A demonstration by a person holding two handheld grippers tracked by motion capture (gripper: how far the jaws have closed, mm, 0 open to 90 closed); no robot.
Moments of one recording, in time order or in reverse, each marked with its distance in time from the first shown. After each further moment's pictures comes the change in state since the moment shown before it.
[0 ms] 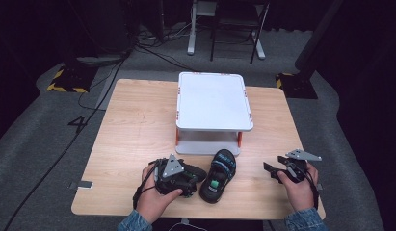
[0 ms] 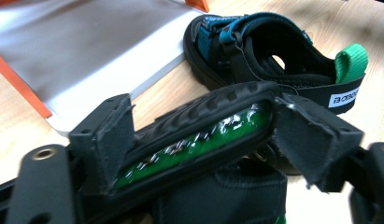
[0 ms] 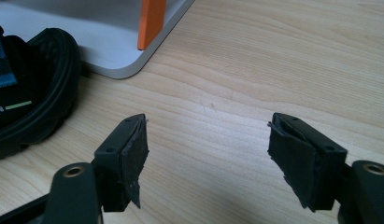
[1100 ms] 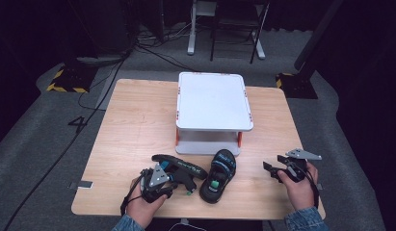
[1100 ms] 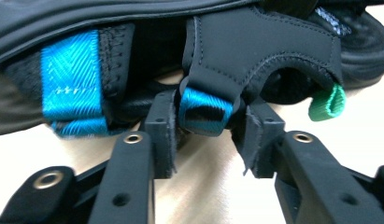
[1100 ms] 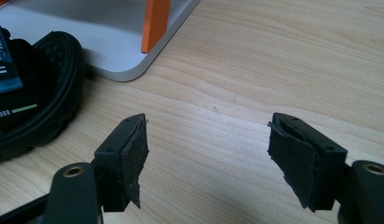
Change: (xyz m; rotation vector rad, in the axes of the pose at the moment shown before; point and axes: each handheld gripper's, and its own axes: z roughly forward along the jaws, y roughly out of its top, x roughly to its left) left arm 0.015 -0.051 -0.010 0.071 0.060 -0.026; right arm -0.001 0.002 0.001 -0.003 0.017 0.001
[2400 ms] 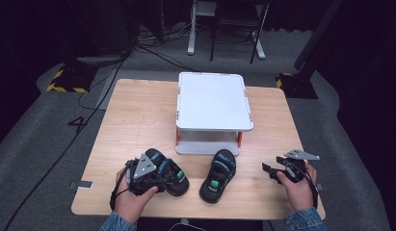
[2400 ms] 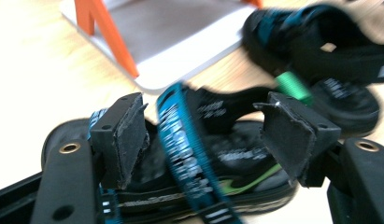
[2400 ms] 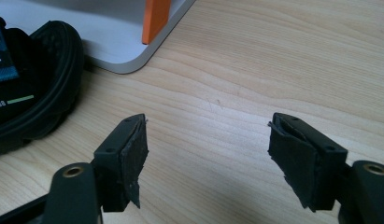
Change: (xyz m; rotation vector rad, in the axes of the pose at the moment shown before) left arm 0.011 0.026 -0.041 -0.110 0.042 -0.049; right arm 0.002 -0.002 0.004 0.018 0.005 -0.007
